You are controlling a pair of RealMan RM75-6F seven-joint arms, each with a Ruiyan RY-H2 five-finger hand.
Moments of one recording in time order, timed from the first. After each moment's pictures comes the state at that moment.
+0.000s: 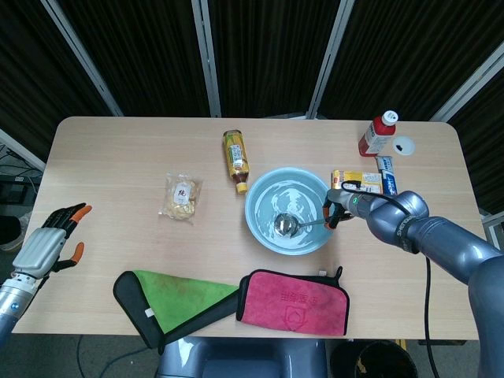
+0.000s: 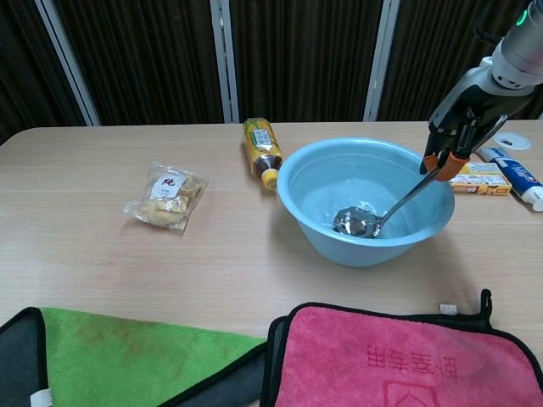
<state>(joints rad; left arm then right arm) -0.33 -1.12 0.00 -1.48 1.48 1.16 -0.25 1.40 -1.20 -0.03 -1.15 -1.00 -0.35 0.61</state>
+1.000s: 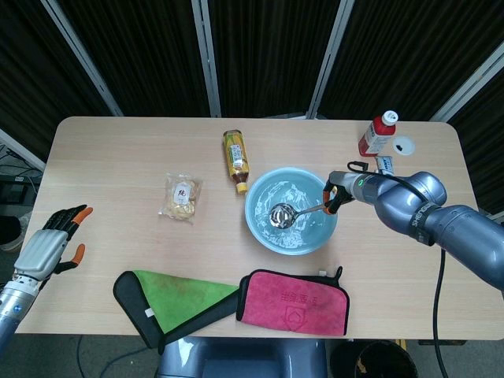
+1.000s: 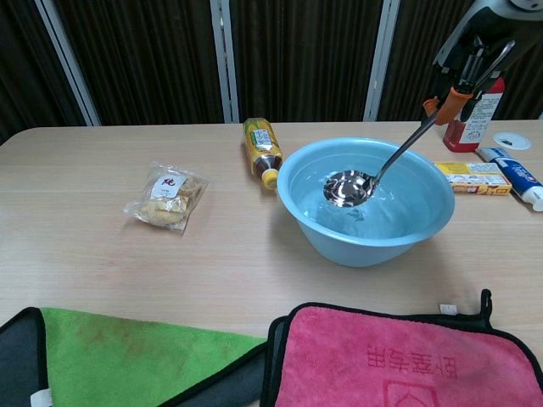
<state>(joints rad) -0.33 -1.14 0.00 -1.49 1.47 1.16 -0.19 1.49 -1.04 0.00 -1.21 -0.97 -0.45 0.70</state>
